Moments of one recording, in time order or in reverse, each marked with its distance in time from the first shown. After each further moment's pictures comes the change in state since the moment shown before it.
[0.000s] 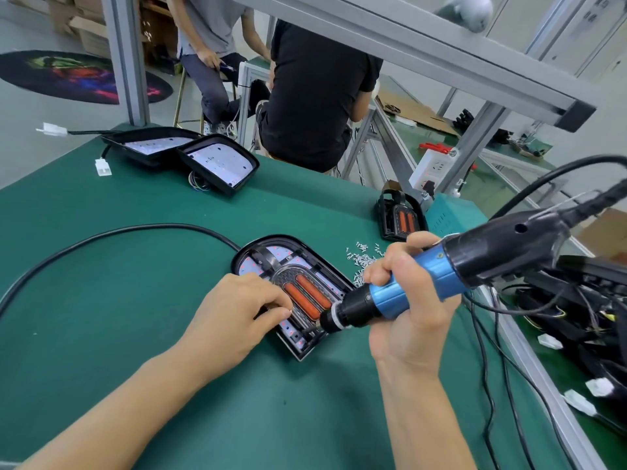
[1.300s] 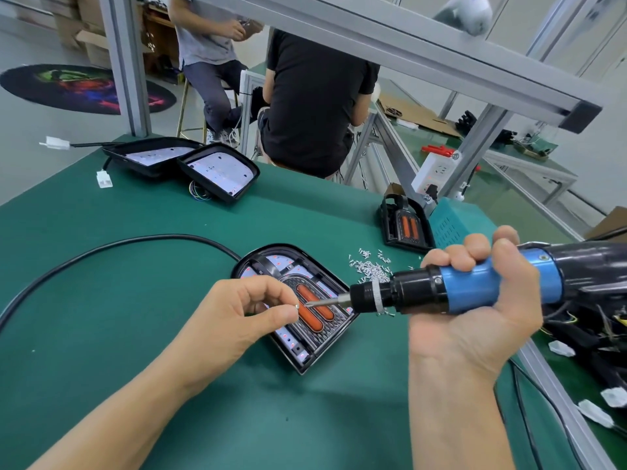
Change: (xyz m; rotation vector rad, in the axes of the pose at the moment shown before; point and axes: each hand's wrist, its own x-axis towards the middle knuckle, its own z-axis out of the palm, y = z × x) left_hand 0.004 0.011 -0.012 -0.727 -0.043 -0.224; right_hand 0.021 -0.035 0.005 0.410 0.259 0.031
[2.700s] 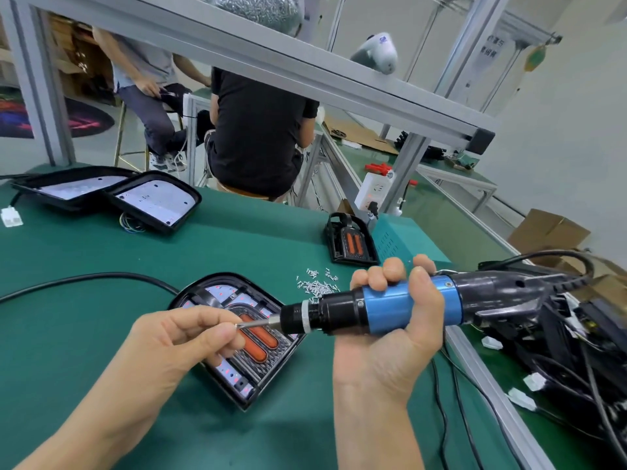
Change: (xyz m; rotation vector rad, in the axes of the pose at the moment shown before) left_hand 0.009 -0.002 0.007 -0.200 0.077 0.018; right_hand -0.007 0.005 0.000 0.058 0.073 -0.062
